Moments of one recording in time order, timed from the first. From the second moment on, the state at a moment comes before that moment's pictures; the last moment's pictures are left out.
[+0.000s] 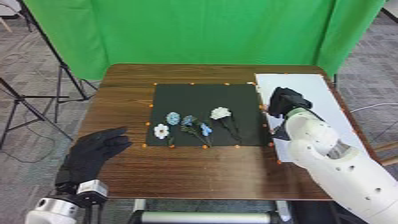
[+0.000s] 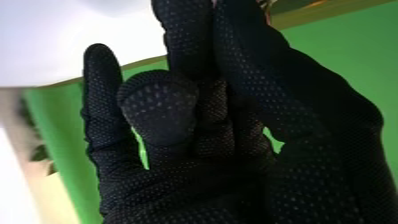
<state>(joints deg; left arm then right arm) 142.2 -45.0 -97.8 -129.3 33.7 11.5 19.5 -72.4 -46.6 52.7 -99.7 -119.9 -2.2 38.8</state>
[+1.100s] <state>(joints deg) 142.0 -46.0 -97.8 -129.3 34.3 11.4 17.7 -84.0 -45.3 54.3 -115.2 -118.4 -9.4 38.1</state>
